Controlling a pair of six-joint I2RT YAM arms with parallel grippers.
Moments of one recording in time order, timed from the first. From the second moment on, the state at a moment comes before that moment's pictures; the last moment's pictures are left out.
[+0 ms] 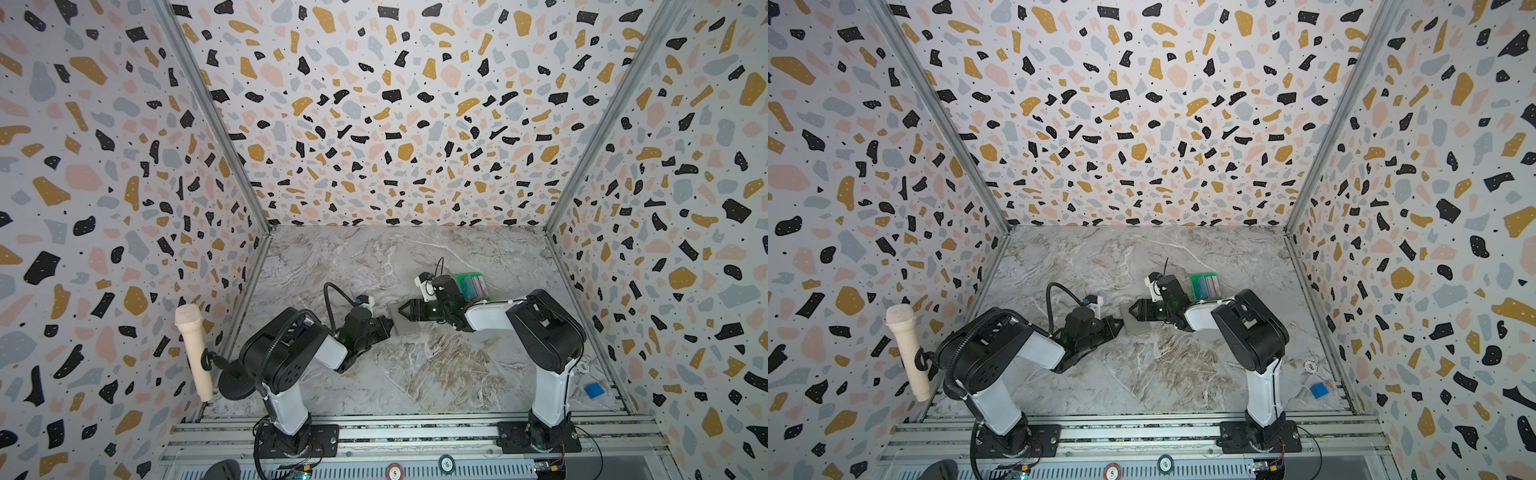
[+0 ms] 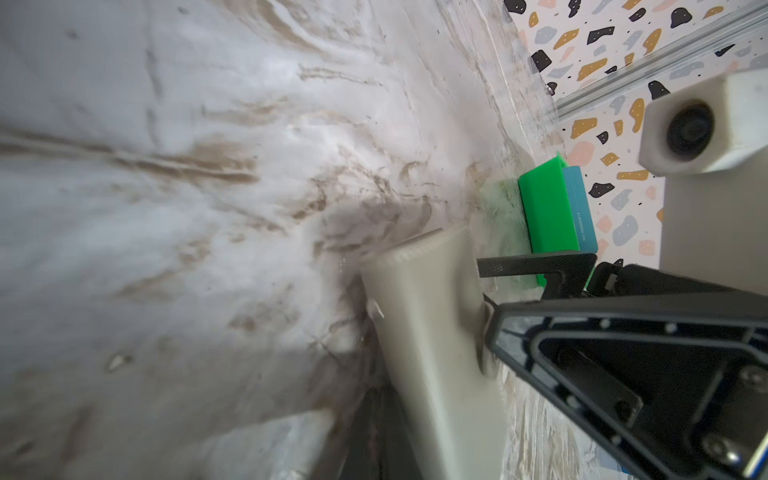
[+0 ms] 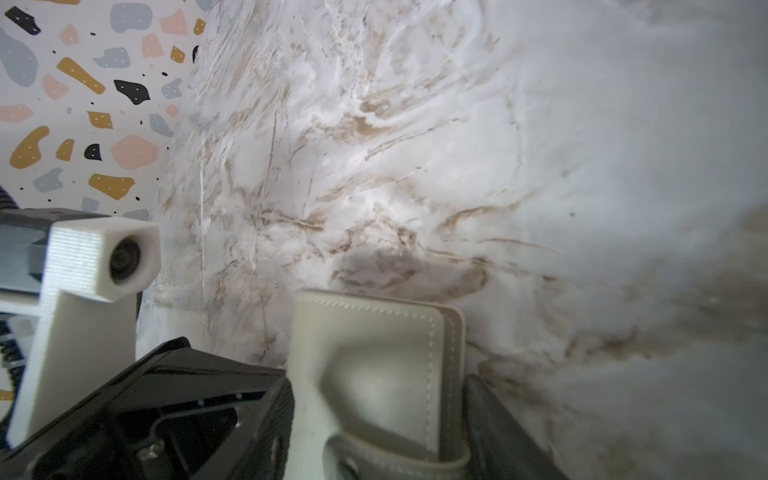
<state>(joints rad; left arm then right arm) -0.56 1.78 0.44 0.80 0.21 -0.87 0.65 1.95 0.97 0.30 -0.42 0.57</state>
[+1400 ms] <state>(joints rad) -0.58 1.70 0.36 0.85 0.26 -0.98 0.64 1.68 0.64 0.35 -0.44 0.64</state>
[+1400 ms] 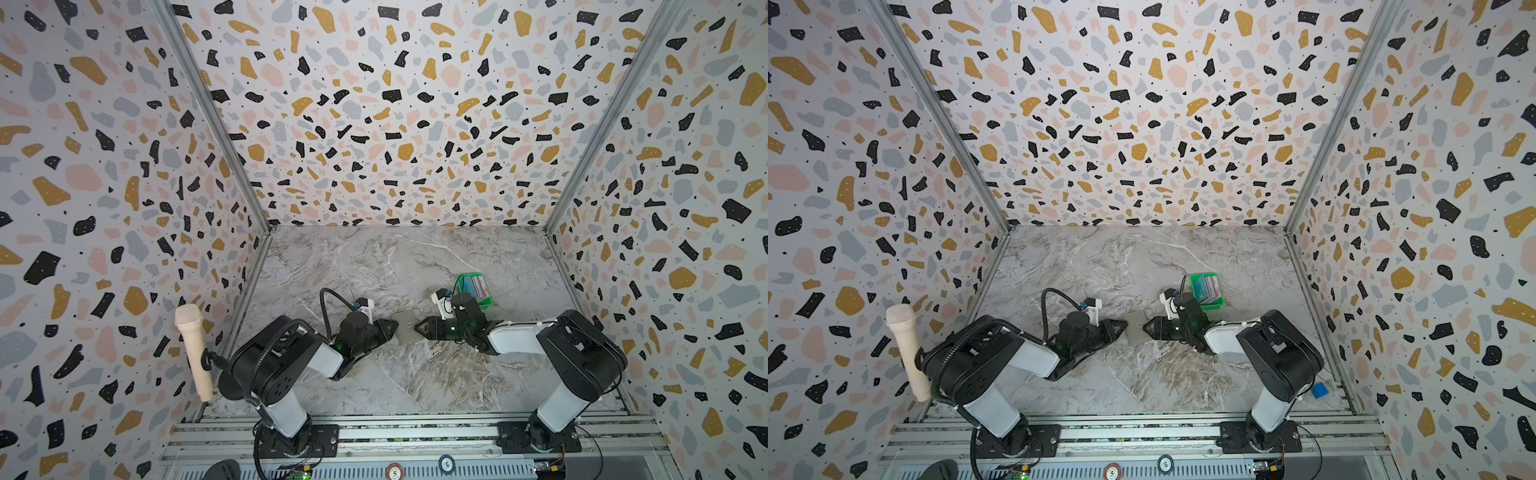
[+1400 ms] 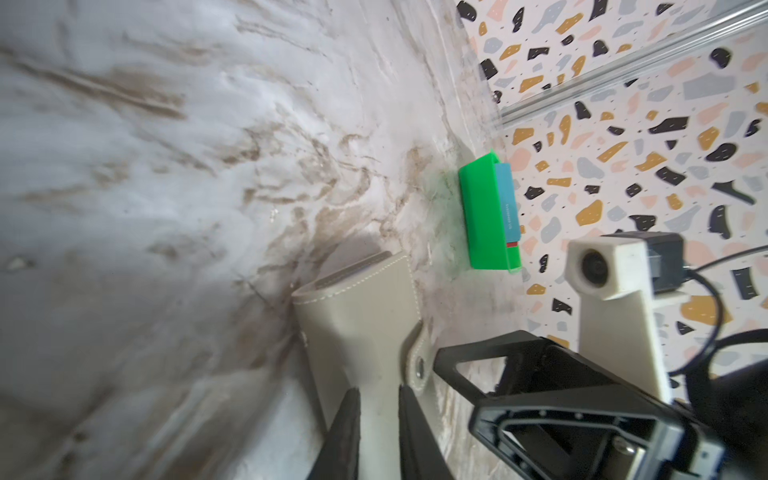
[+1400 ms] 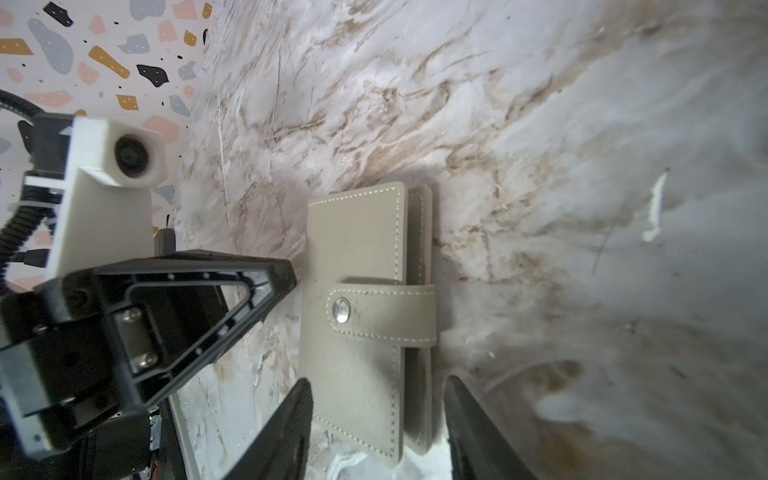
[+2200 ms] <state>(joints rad) -0.60 1.83 0.39 0.98 0.25 -0.98 0.67 1.72 0.62 0.42 -0.43 0.72</state>
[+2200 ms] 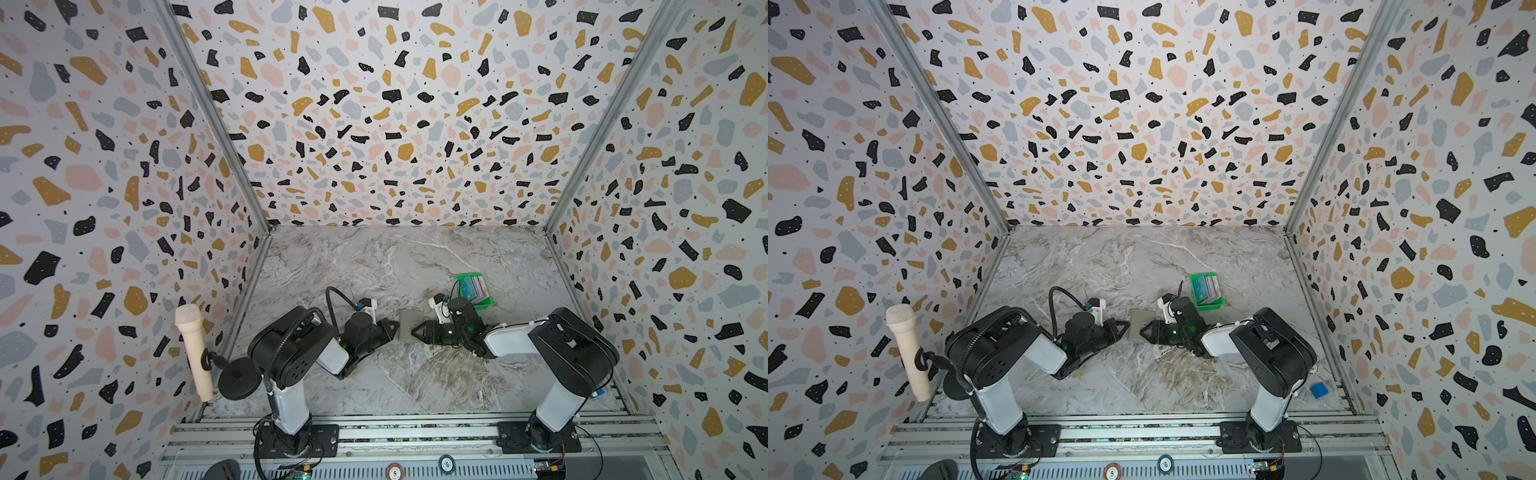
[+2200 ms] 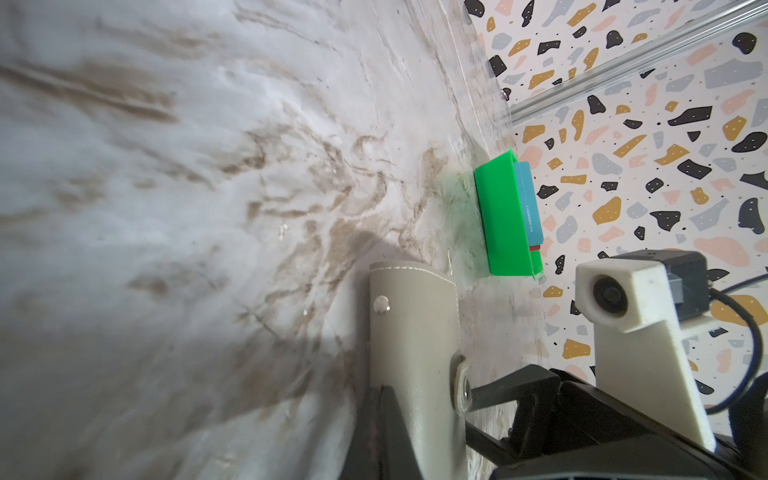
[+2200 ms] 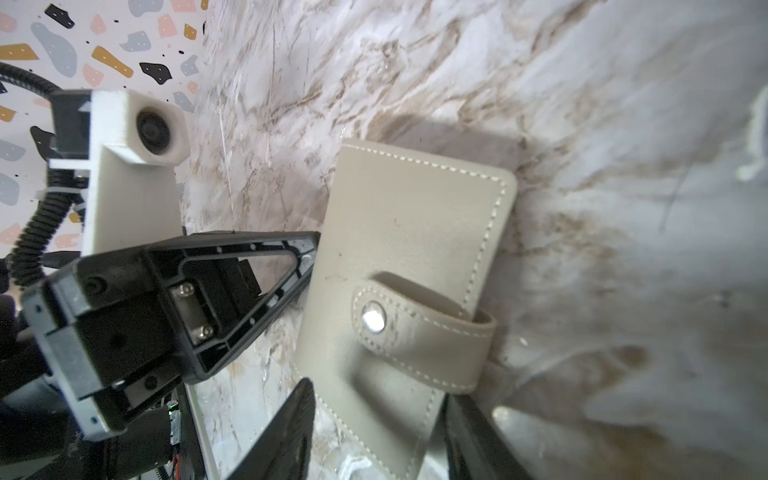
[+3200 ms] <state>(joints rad) -0.60 1.91 0.25 1.32 0.36 -1.21 0.70 1.75 0.65 0.40 -0.47 0.69</state>
